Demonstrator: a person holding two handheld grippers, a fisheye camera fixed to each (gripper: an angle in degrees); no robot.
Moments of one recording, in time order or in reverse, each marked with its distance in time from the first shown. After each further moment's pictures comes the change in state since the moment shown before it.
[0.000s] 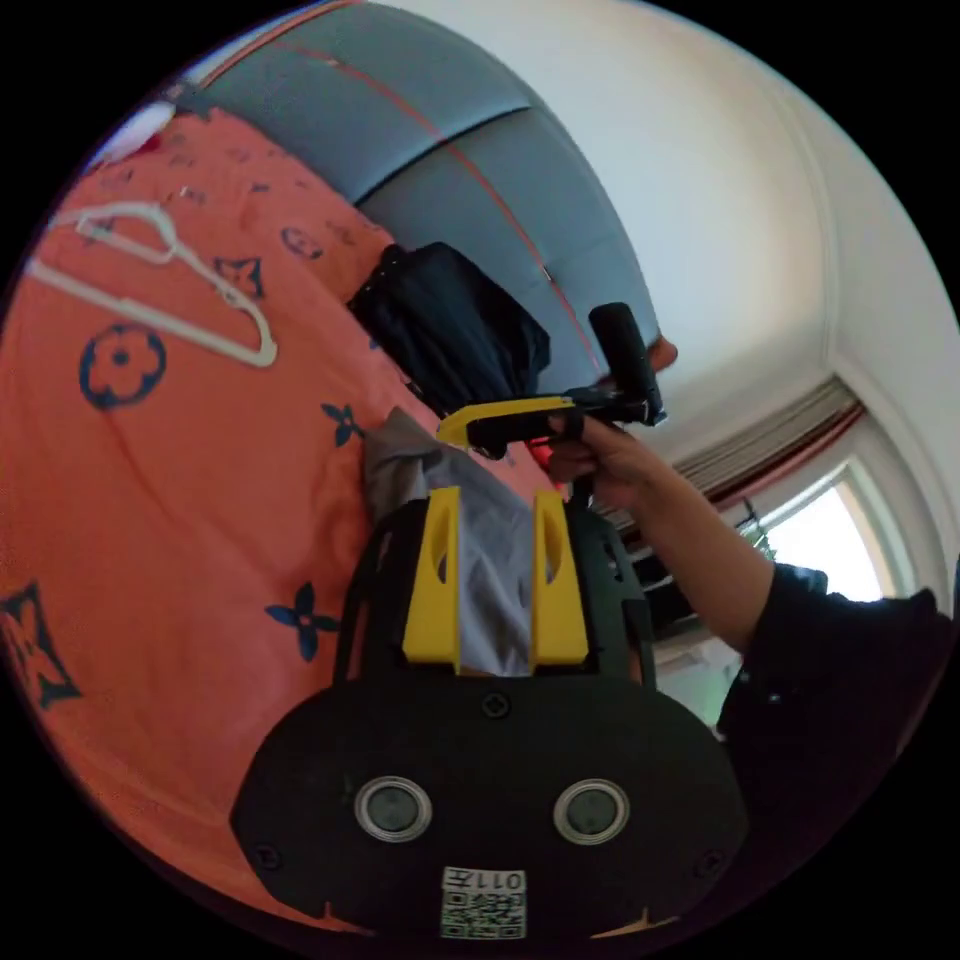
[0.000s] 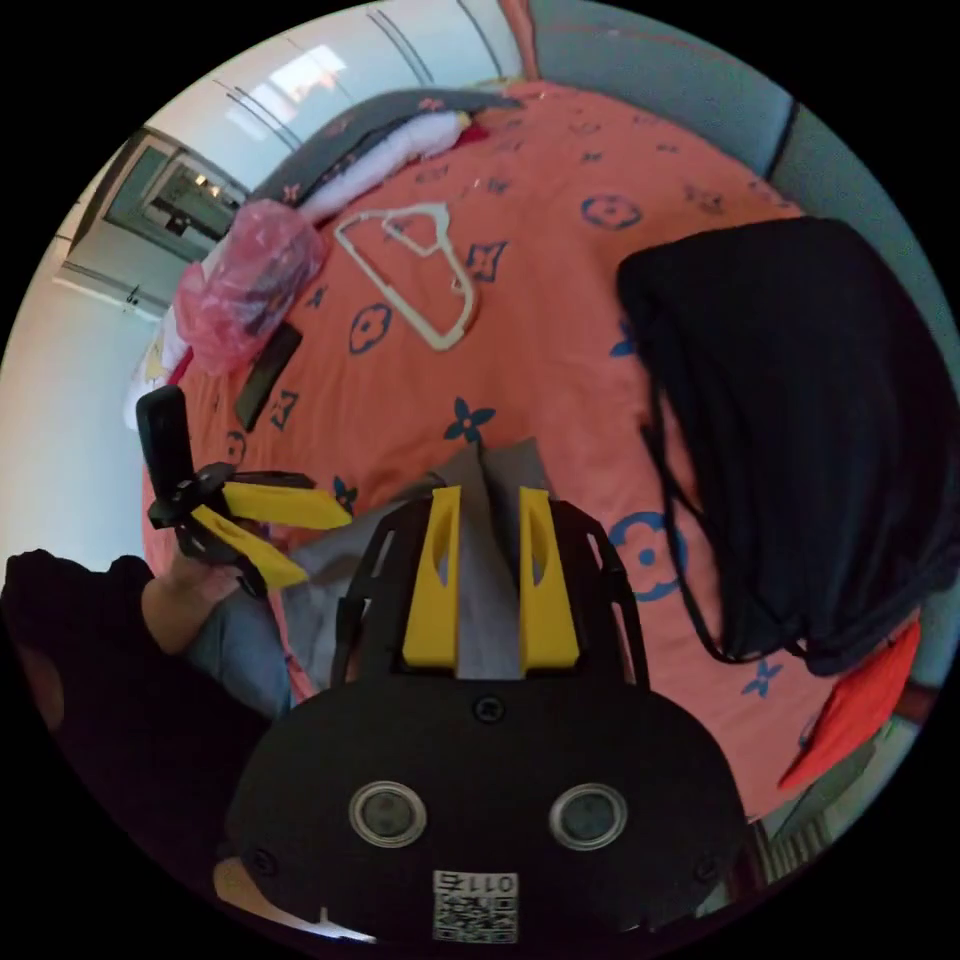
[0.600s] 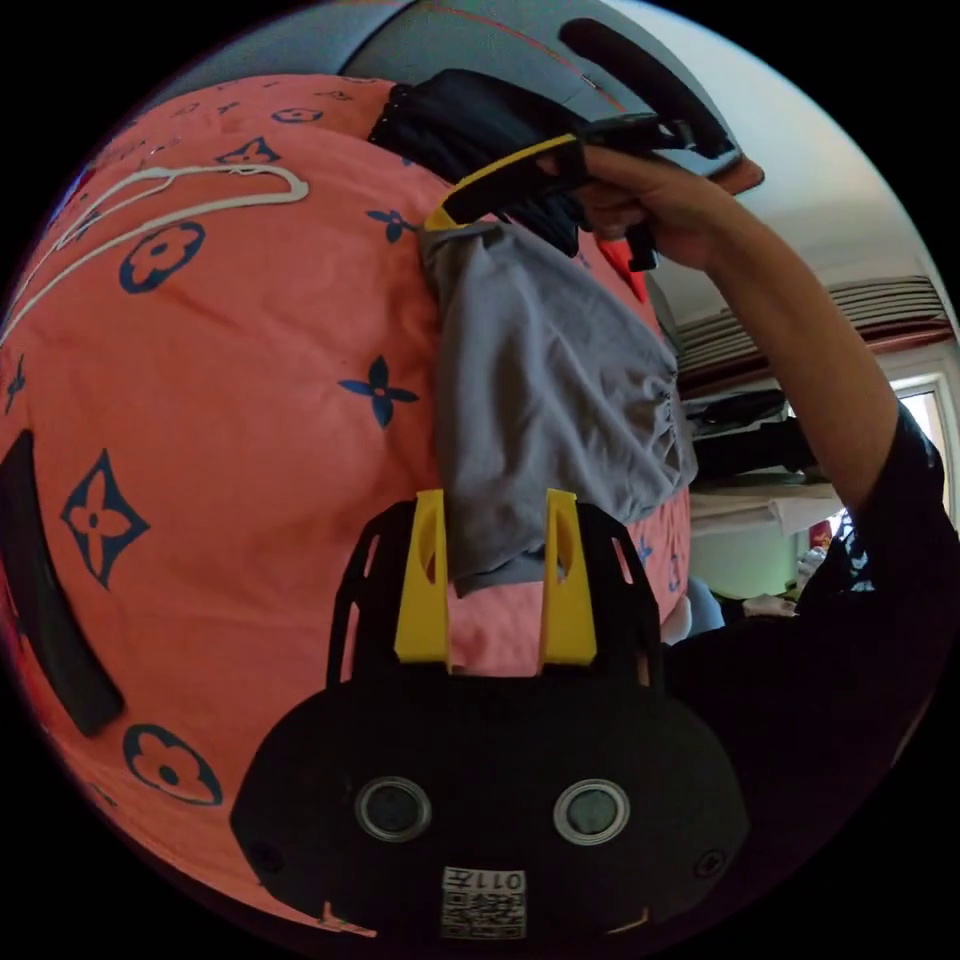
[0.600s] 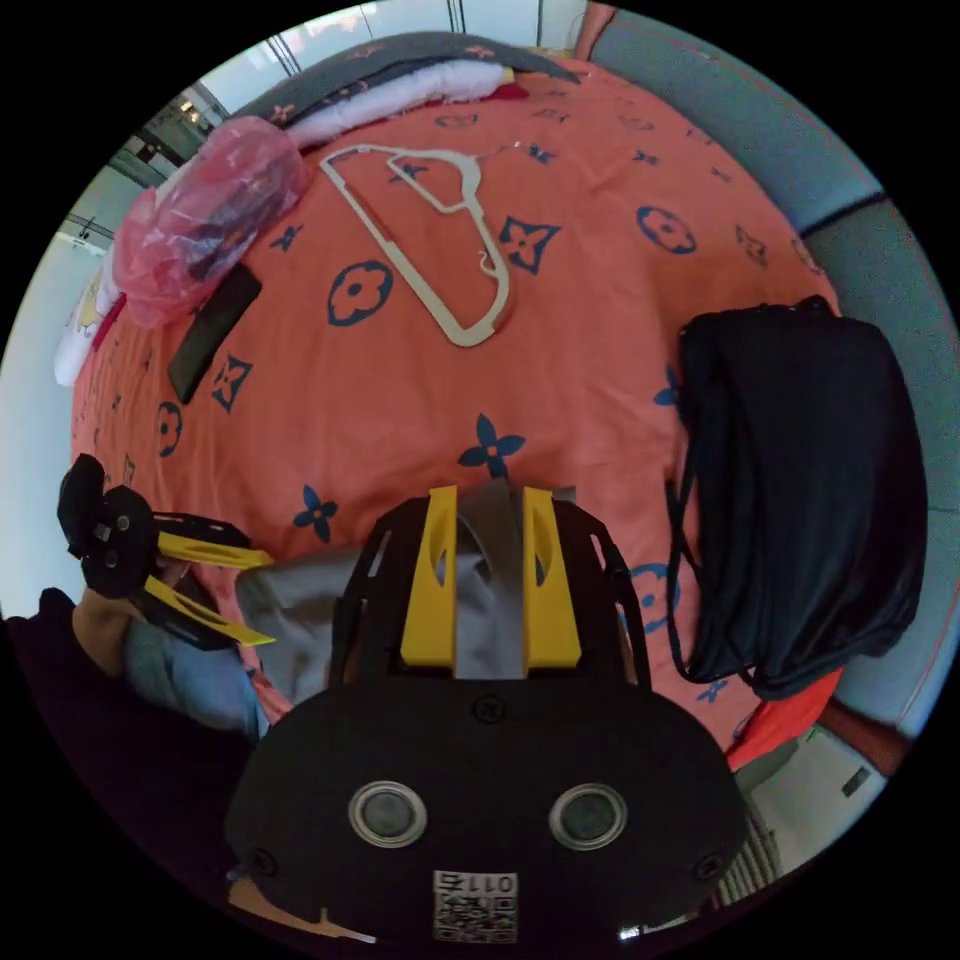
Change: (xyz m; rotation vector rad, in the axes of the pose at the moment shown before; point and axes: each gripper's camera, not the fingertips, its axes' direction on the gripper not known) left arm -0.024 0.023 -0.015 -0.540 -0.256 0.059; right arm -0.064 -0.099 0.008 -0.215 0.203 -0.090
